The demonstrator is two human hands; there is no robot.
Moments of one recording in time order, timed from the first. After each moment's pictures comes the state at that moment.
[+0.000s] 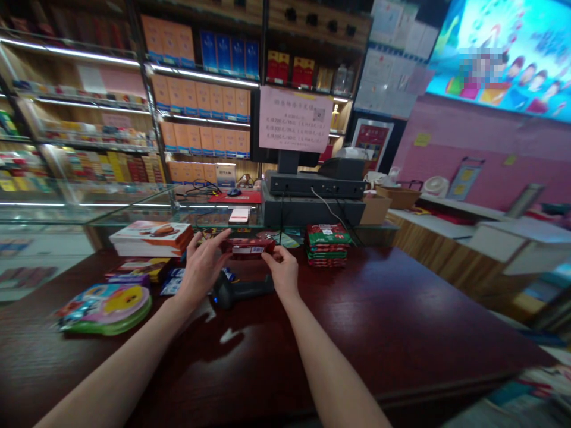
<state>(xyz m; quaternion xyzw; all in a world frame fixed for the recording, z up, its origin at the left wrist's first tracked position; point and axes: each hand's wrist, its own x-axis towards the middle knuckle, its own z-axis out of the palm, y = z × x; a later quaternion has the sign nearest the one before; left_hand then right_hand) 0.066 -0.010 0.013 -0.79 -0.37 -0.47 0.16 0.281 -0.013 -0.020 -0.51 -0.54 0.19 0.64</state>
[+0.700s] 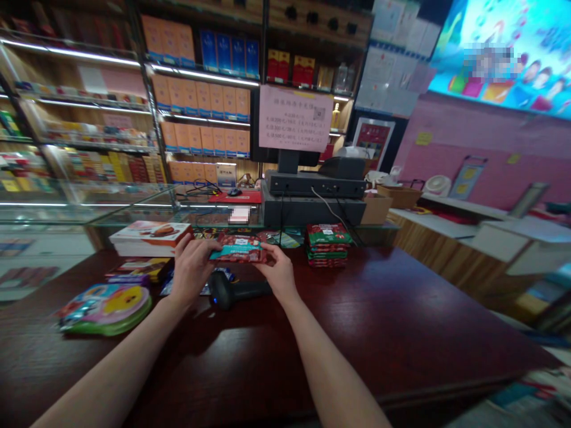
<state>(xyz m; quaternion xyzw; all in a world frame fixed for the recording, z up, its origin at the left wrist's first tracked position) 0.050 -0.006 0.011 -0.76 -0.39 -0.49 0.17 0.272 -0.015 -0.020 -0.40 -0.56 0.32 0.65</state>
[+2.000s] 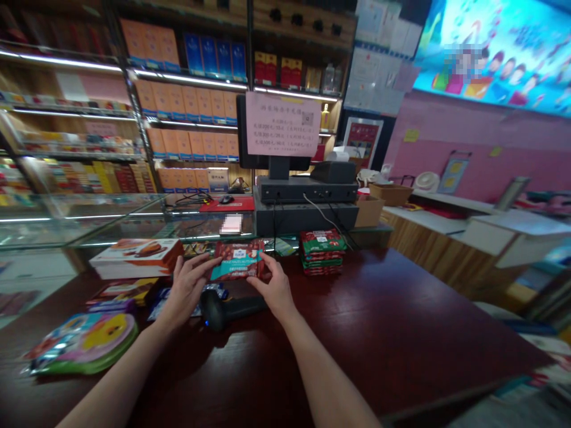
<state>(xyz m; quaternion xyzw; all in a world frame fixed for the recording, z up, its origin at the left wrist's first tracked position) 0.045 0.011 -0.002 -0.80 -0.42 -0.42 0.02 0.286 -0.016 -0.027 -0.48 -0.61 0.23 0.59</state>
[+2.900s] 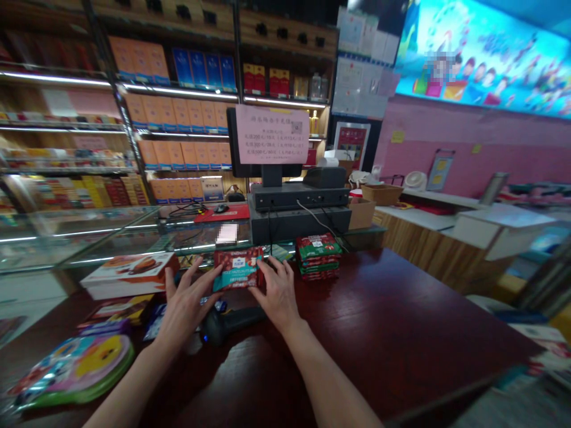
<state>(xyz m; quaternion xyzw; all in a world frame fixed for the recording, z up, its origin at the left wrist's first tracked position) 0.055 -0.005 0.012 -0.83 -0.39 -0.36 0.18 0.293 -0.029 -0.010 -0.52 -0.71 -0.13 0.46</state>
